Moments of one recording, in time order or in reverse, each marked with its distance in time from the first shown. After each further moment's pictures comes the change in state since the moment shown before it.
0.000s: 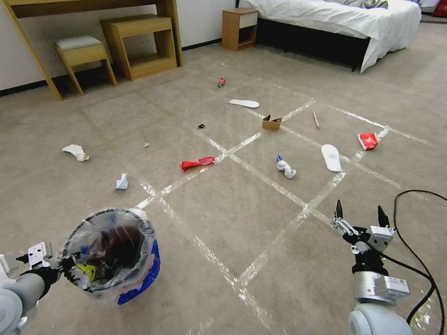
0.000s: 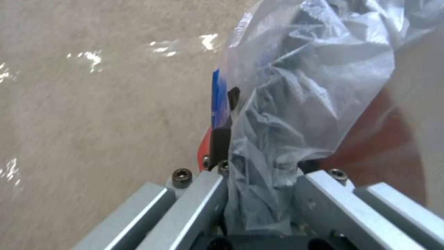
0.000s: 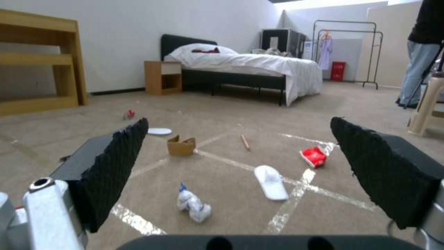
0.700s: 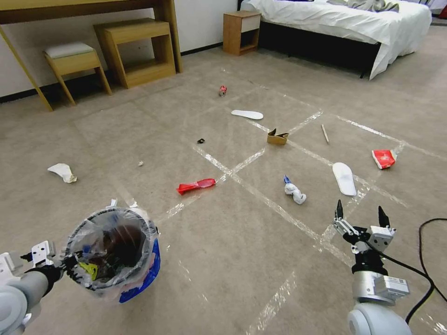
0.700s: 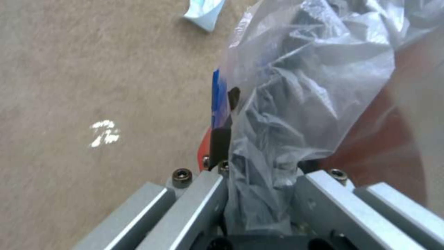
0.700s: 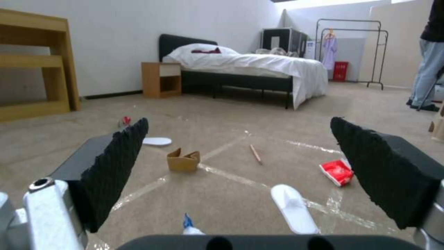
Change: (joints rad) left arm -0.022 0.007 0.020 0.018 0.005 -0.005 0.000; right arm 0.005 0.002 -0.002 -0.004 0.000 0.000 0.007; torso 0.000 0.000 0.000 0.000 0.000
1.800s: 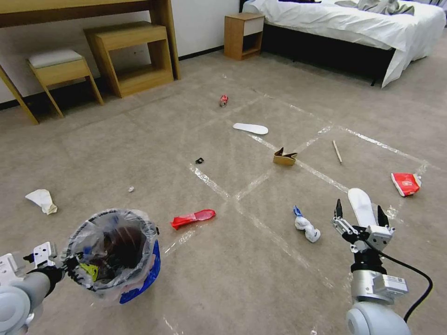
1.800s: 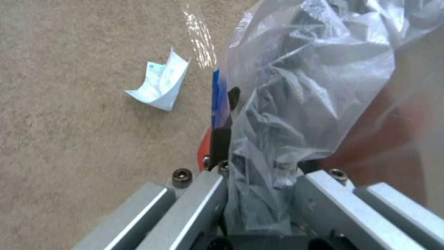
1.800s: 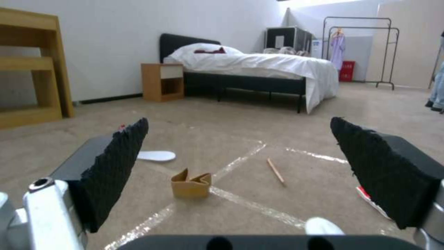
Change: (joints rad) left arm -0.012 -0.005 0.023 0.017 0.020 -0.010 -0.002; right arm 0.012 -0.001 -0.008 -0.008 0.005 0.009 0.010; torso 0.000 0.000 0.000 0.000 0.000
